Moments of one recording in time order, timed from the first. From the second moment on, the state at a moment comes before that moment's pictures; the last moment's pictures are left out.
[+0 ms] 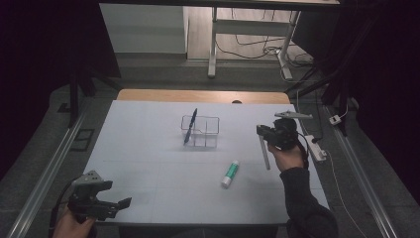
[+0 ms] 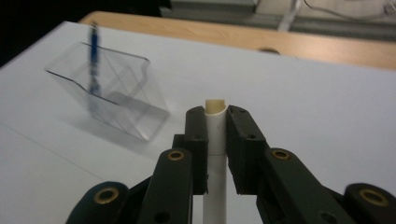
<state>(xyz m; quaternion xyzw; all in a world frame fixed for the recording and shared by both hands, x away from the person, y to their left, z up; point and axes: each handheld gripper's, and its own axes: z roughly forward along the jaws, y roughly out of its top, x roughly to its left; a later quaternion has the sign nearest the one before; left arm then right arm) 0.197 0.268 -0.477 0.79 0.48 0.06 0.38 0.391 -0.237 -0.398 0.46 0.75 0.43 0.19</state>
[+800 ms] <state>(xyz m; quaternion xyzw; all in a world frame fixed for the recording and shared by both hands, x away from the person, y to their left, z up) 0.197 0.269 -0.478 0.79 0.48 0.06 0.38 0.425 -0.138 -0.373 0.33 0.76 0.52 0.20</state>
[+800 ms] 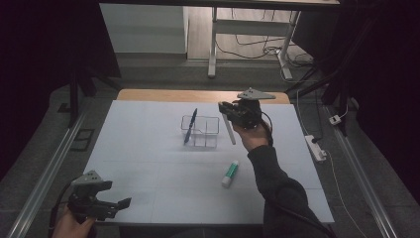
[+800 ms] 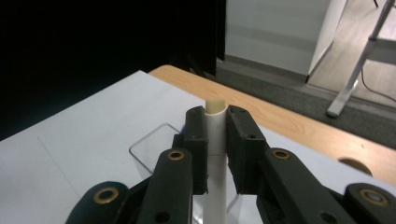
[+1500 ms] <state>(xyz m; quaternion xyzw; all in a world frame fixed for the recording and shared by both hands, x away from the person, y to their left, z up) 0.196 0.269 -0.478 0.79 0.48 0.06 0.38 0.461 -0.079 -0.382 0.27 0.73 0.59 0.21</state>
